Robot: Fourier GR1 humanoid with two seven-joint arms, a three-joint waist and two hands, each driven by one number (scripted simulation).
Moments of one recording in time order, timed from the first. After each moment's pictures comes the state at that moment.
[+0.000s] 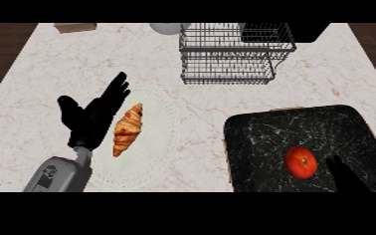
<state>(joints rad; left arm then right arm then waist) -0.20 0.30 -0.27 -1.47 0.33 0.14 0.18 0.64 -0.31 0.29 -2.29 0.94 -0.07 0.37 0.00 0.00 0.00</state>
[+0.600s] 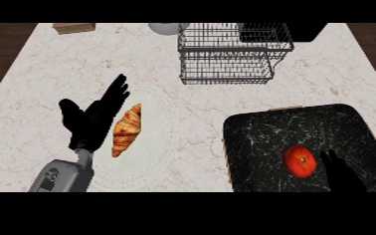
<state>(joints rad) -0.17 0.25 -0.22 -1.46 0.27 0.10 0.17 0.58 -0.26 0.30 -2.17 1.09 -0.11 0.41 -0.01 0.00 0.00</state>
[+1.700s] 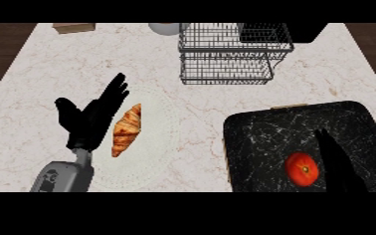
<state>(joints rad) -0.16 0.17 -0.13 -1.50 0.19 0.02 0.22 0.38 -0.19 0.14 -1.87 0.97 -0.18 0.27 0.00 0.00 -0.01</state>
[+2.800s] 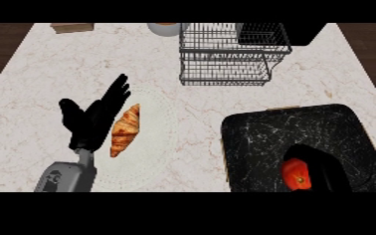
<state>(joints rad) -0.15 0.14 -0.10 -1.50 0.15 -0.01 0.23 0.26 -0.18 0.13 -1.69 0.96 -0.19 0.08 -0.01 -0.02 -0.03</state>
